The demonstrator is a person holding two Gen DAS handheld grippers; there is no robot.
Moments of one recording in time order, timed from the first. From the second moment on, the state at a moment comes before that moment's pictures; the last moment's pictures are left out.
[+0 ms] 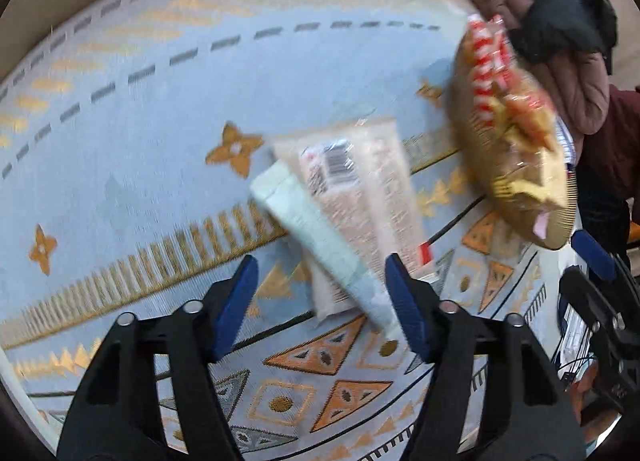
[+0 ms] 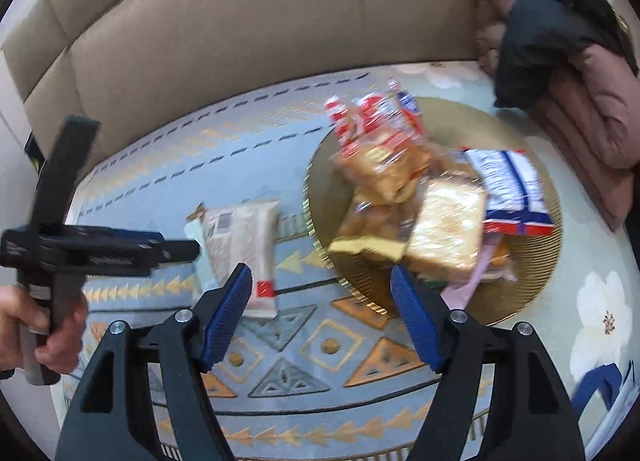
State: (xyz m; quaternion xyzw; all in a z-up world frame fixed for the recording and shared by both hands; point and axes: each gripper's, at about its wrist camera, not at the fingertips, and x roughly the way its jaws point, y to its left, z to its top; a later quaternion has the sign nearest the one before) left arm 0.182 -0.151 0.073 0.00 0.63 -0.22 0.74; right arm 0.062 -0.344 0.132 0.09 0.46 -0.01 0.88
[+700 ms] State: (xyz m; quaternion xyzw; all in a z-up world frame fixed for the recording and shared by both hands) left arm 0.201 -0.121 0.036 -0.12 0.67 -0.25 0.69; right arm 0.106 -0.292 0.058 0.14 0.51 0.01 0.85
